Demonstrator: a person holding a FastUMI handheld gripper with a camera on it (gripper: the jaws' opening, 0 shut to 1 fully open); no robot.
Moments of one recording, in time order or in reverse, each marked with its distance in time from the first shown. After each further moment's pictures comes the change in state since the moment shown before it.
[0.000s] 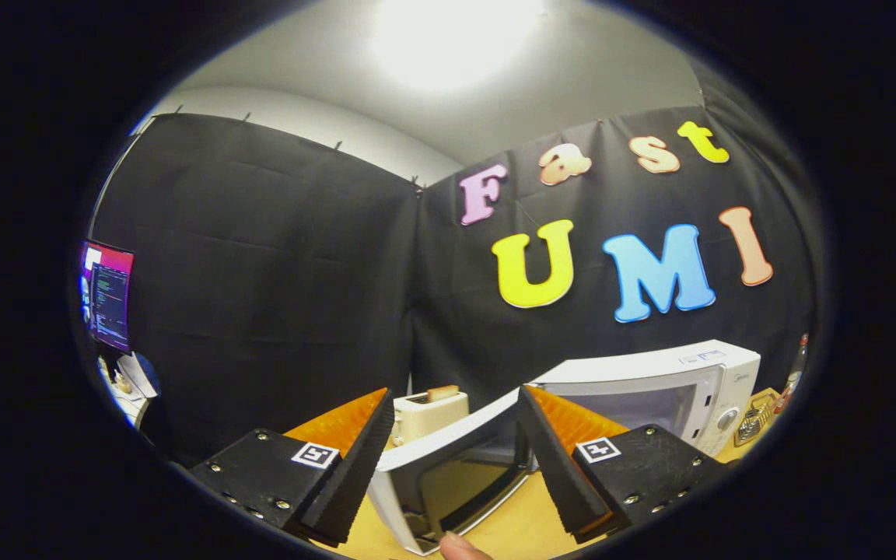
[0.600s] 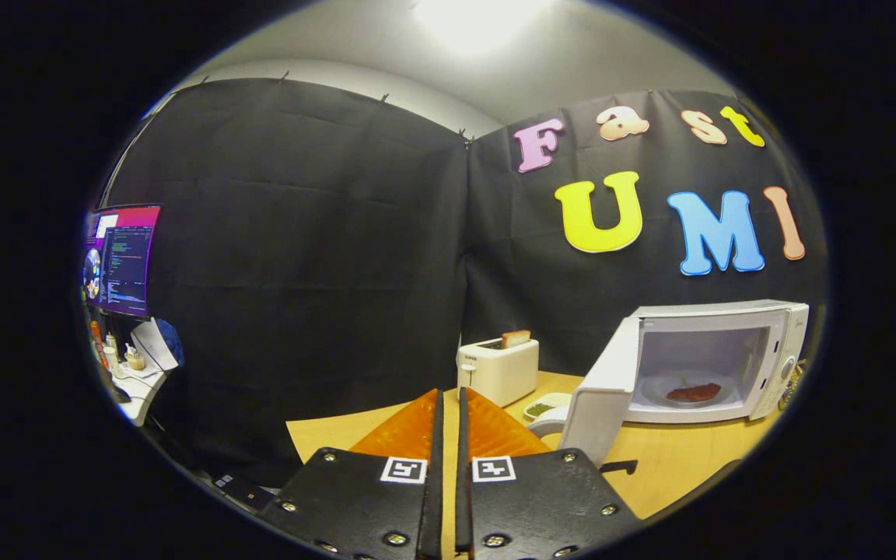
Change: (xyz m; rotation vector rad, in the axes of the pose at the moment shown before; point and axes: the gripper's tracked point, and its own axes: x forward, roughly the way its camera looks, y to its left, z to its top) arm 0.035 0.105 -0.116 -0.028 0.204 0.050
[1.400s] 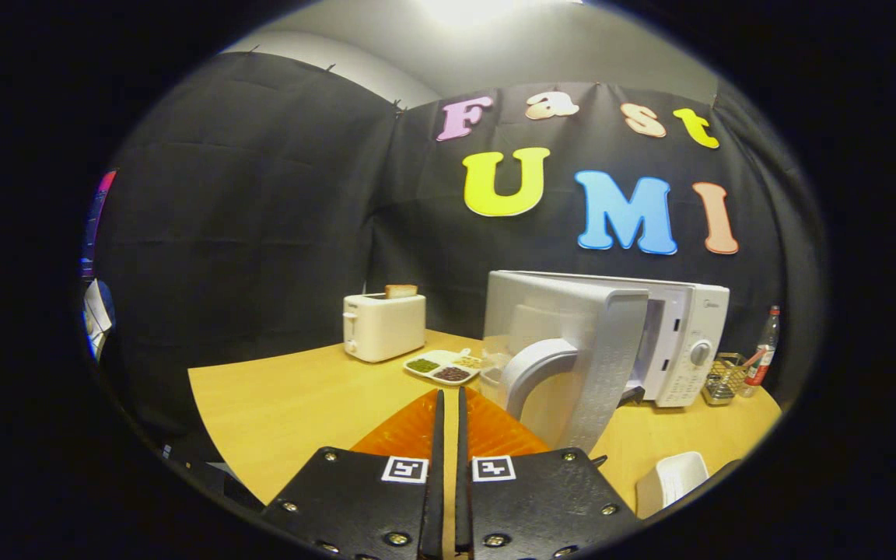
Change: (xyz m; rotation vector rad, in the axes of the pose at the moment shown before) arm -0.066 -0.160 -0.050 -0.035 0.102 -0.329
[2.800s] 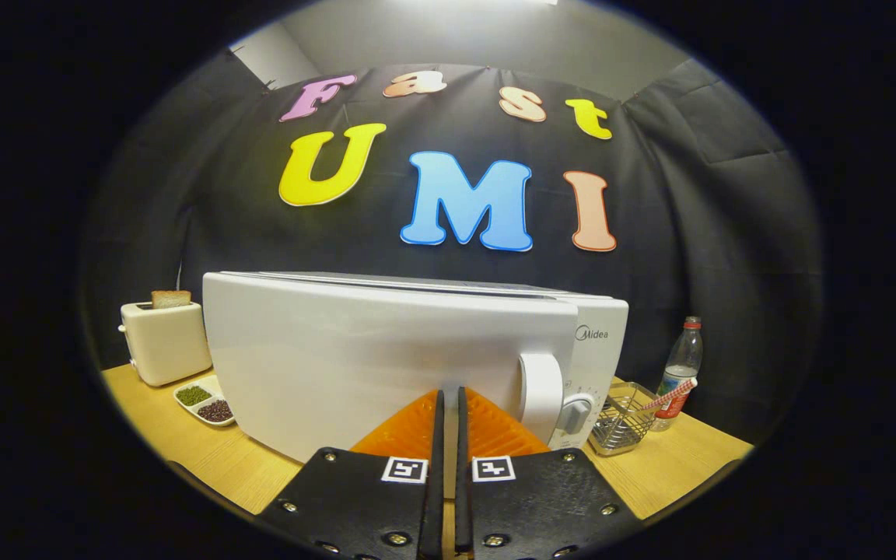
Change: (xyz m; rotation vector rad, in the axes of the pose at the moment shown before) arm 0.130 -0.253 0.006 0.025 -0.004 -0.515
